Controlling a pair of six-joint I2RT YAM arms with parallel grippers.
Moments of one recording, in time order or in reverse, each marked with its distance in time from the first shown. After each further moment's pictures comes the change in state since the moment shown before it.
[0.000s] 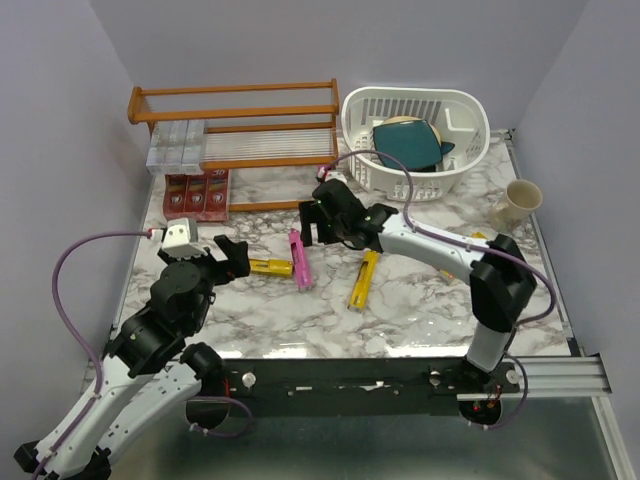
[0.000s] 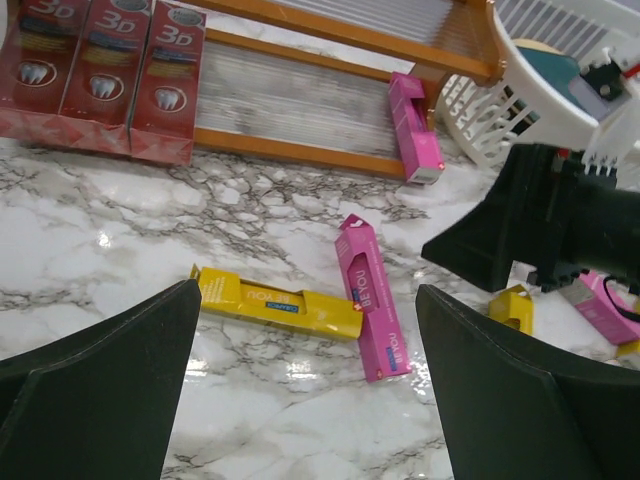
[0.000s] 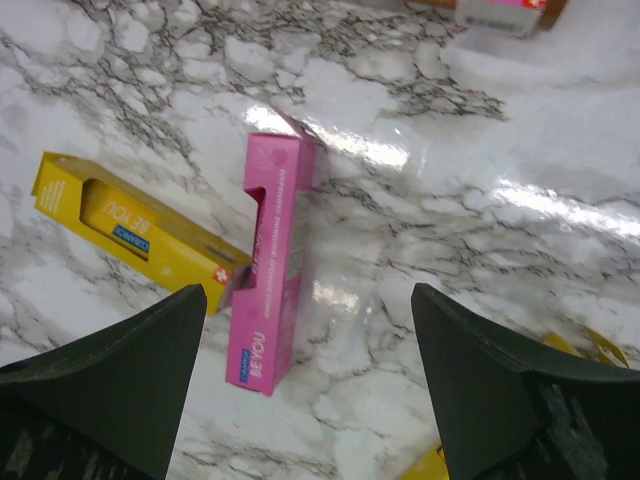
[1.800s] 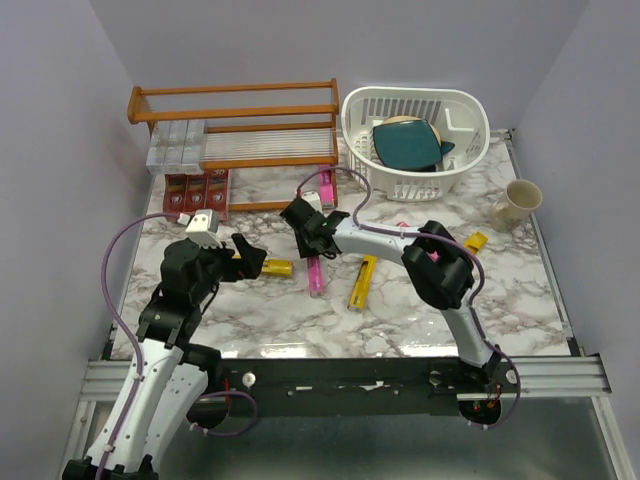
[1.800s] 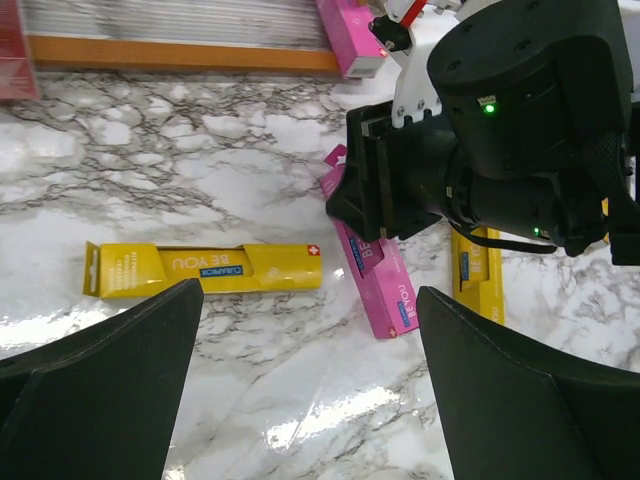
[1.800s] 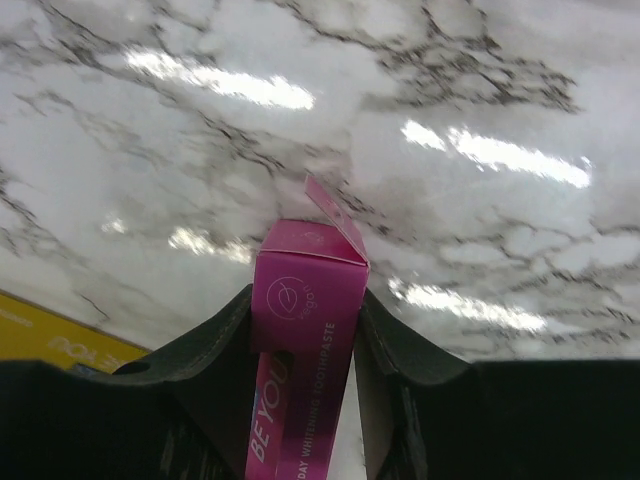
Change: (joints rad) left arm 0.453 0.117 -0.160 0.159 0.727 0.106; right arm 0.055 0.438 0.303 -0.122 0.146 0.003
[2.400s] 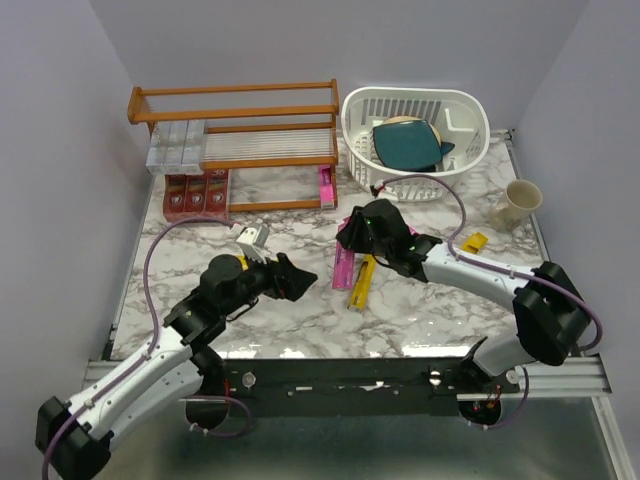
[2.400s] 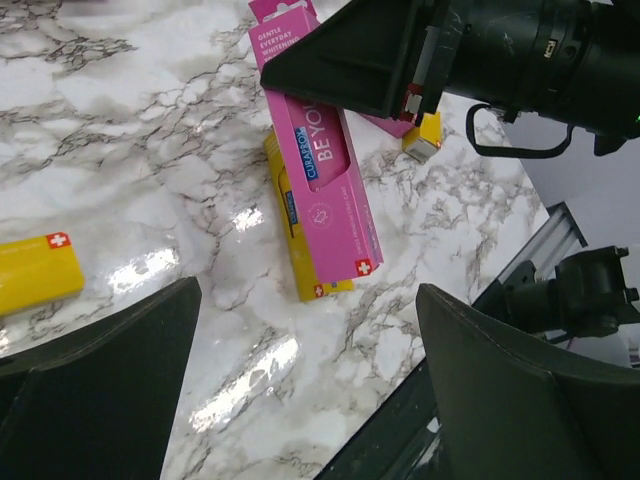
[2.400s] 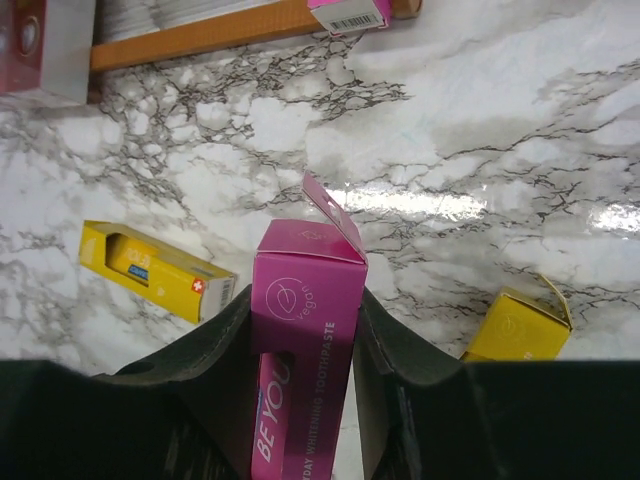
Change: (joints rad) left arm -0.394 0.071 -0.146 0.318 0.008 -0.211; right arm -0.135 -0.681 -0.721 0.473 -0.119 0.189
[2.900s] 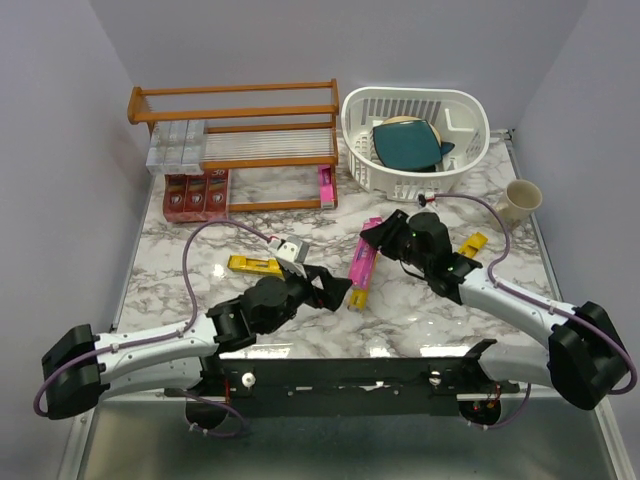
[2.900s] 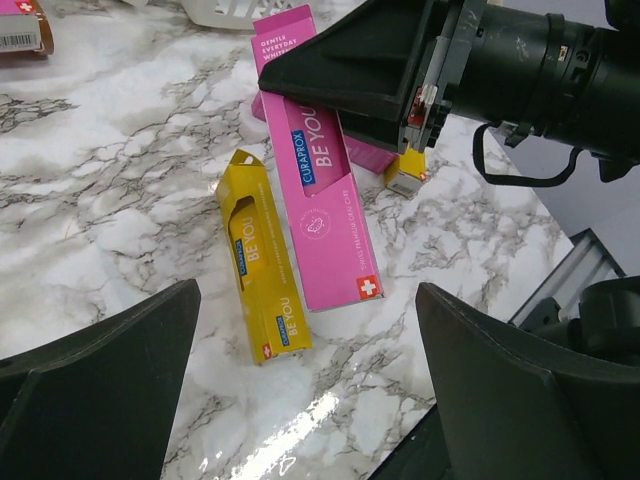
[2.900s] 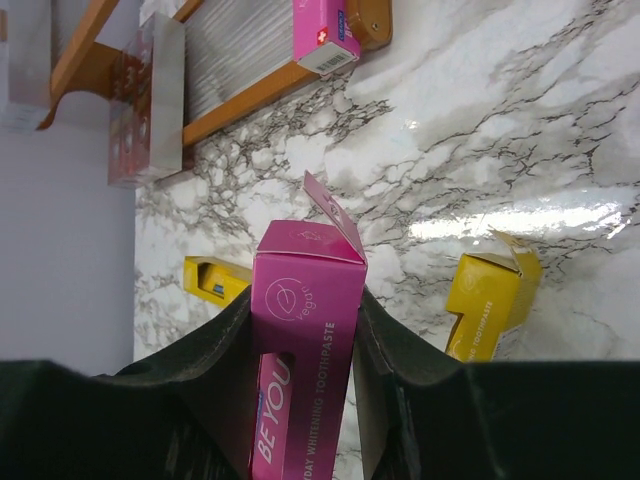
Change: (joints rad) left arm -0.492 0.285 0.001 0.380 -0.533 0.018; right arm -0.159 -0.301 -0.307 0.182 -0.133 0.225
